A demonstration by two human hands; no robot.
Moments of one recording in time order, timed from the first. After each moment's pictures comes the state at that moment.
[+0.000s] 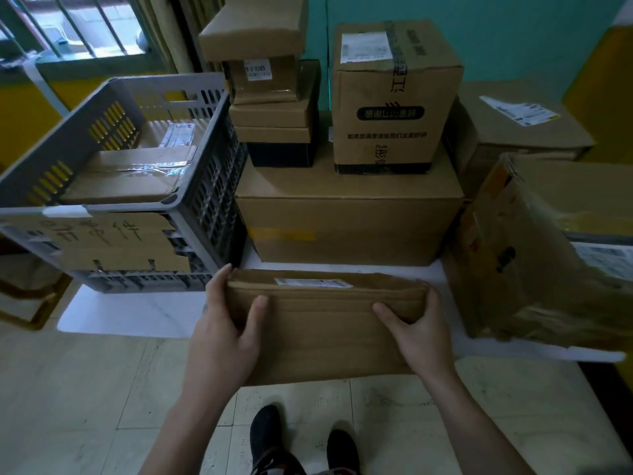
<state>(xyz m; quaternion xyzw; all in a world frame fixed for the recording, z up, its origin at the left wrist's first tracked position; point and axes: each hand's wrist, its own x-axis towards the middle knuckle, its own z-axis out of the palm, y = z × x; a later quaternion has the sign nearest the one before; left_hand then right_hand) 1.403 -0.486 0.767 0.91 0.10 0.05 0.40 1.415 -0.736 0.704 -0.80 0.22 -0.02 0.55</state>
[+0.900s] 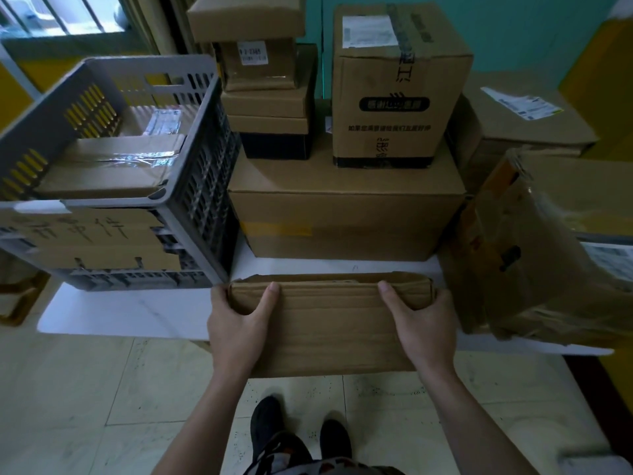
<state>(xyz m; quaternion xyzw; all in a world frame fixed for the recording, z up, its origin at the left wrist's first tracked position) 1.440 -0.497 0.725 0.81 0.25 0.06 0.52 1.429 -0.727 0.701 -0.79 0.31 -0.09 0.52</state>
